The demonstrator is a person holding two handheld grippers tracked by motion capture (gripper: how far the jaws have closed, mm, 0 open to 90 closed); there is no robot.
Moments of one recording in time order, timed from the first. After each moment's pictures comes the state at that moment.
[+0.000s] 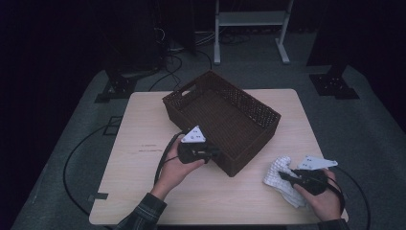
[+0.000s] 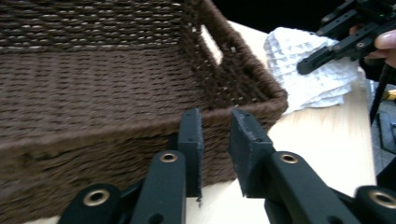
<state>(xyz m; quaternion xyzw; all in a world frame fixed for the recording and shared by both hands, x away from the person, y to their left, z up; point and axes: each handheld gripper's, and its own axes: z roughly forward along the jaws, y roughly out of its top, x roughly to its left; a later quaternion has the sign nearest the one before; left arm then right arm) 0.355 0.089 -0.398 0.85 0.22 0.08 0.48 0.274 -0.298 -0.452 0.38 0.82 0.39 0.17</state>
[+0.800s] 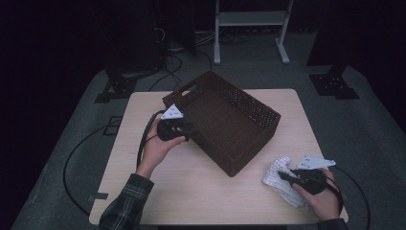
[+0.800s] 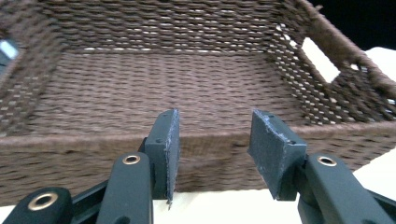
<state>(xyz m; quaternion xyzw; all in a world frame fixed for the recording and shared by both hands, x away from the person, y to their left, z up) 0.417 0.147 -0.378 0.83 0.28 0.14 0.46 0.277 -0.297 -0.457 0.39 0.82 0.38 0.17</state>
